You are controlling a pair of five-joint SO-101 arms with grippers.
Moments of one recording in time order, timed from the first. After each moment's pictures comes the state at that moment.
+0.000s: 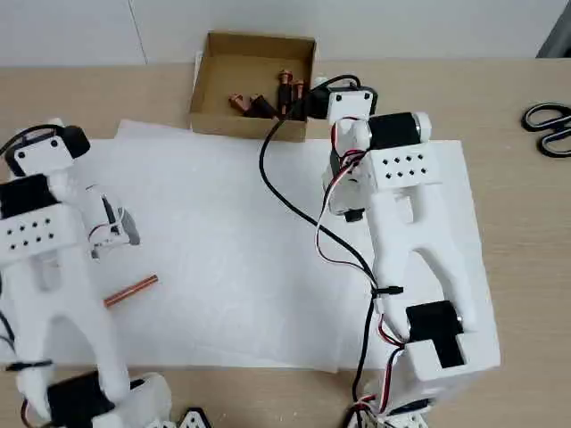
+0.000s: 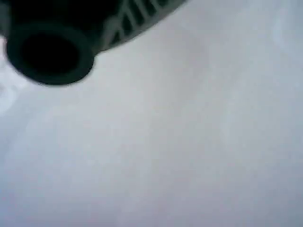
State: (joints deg) left arm -22.2 -13.4 10.8 99.4 13.1; right arm -13.8 6.7 -15.1 97.2 3.6
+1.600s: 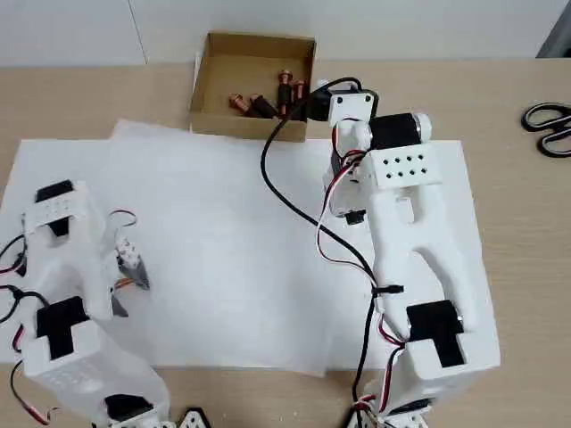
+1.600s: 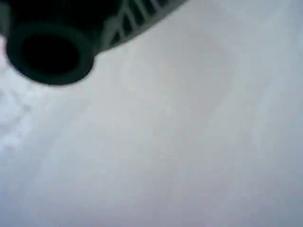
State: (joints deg) left arm -26.8 12.4 16.3 98.2 55.7; right arm -13.5 6.7 -14.1 97.2 3.6
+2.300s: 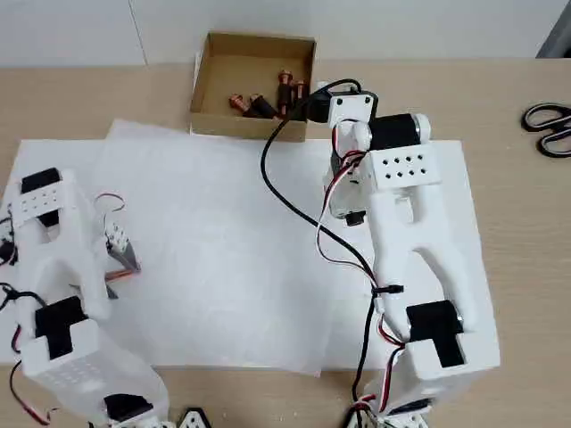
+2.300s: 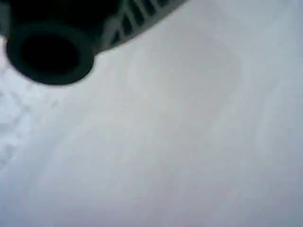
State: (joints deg) left arm -27.1 12.4 9.5 98.8 56.2; right arm -13.5 6.7 -14.1 97.2 3.6
